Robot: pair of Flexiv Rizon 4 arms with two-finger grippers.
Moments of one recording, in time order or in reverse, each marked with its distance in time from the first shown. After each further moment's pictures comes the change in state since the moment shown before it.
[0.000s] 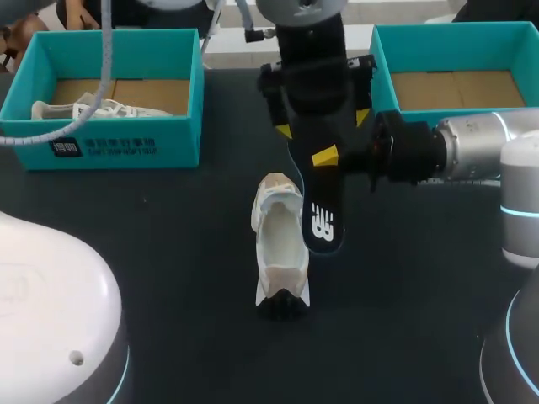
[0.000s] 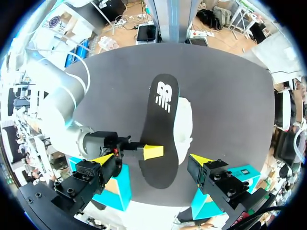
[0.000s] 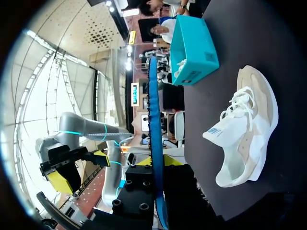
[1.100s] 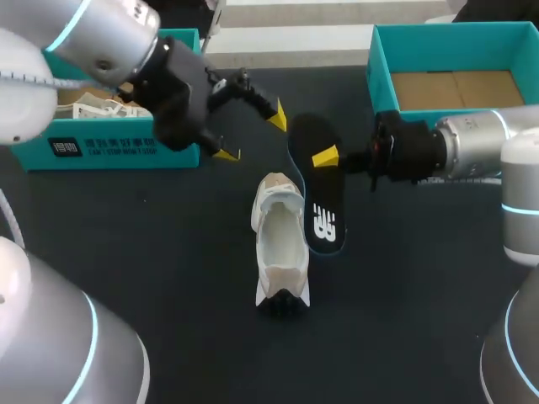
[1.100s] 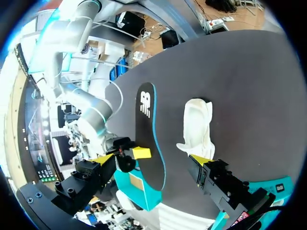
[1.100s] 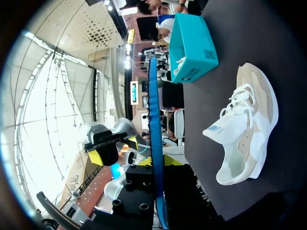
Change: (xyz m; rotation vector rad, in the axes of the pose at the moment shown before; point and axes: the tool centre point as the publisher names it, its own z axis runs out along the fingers) left arm 0.084 -0.003 0.001 0.065 -0.581 0.077; right arm 0.000 -0.003 0.000 0.019 -0.003 0.011
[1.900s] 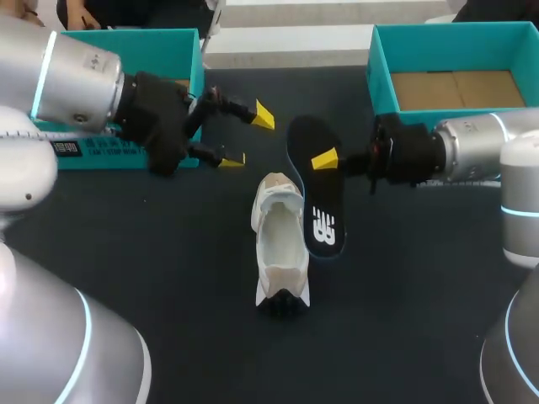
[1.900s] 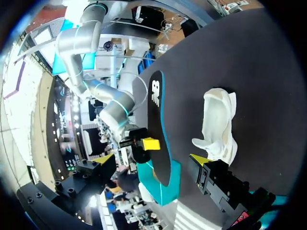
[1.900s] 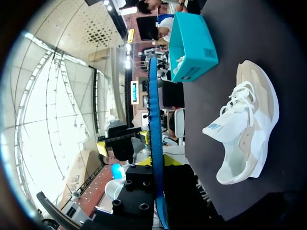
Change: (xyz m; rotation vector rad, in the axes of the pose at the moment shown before) left arm 0.016 0.010 0.012 -0.063 -0.299 -0.022; right arm -0.002 -0.003 0.002 0.003 0.007 0.004
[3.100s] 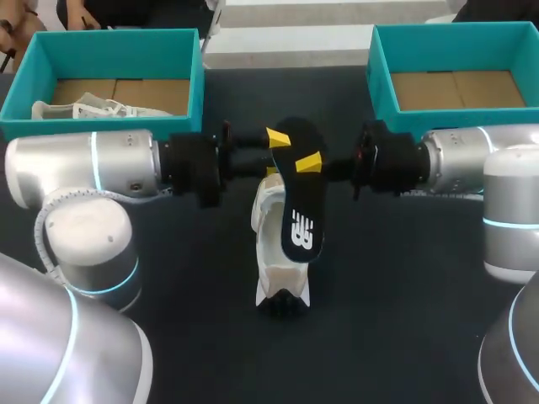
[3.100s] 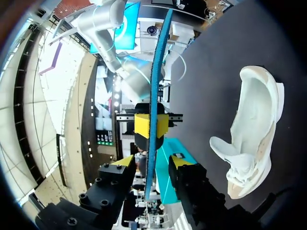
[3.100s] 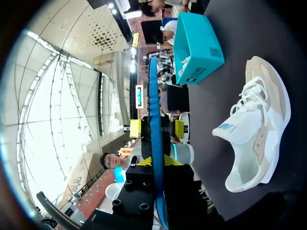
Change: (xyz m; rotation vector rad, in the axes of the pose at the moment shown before) left arm 0.037 0.037 0.071 -0.109 -0.394 -0.179; right arm 0.003 -0.004 0.026 -0.047 0.042 -0.014
